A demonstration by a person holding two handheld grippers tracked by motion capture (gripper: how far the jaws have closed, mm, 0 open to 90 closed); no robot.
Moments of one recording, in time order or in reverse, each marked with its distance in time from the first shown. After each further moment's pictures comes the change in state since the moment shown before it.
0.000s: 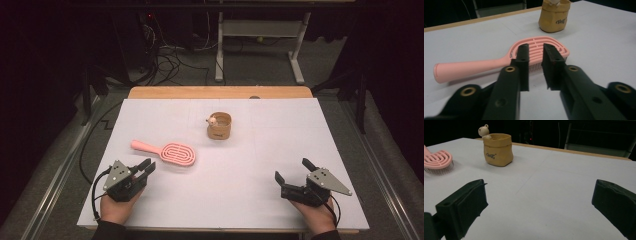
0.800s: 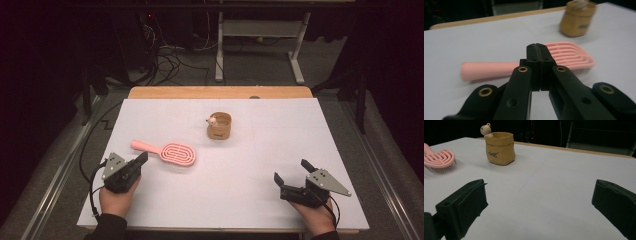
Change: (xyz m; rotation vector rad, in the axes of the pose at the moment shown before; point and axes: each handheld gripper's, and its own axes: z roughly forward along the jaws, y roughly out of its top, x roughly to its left) left arm 0.018 0.017 0.016 0.059 0.164 -0.048; right arm 0.002 -0.002 0.000 0.003 0.014 0.008
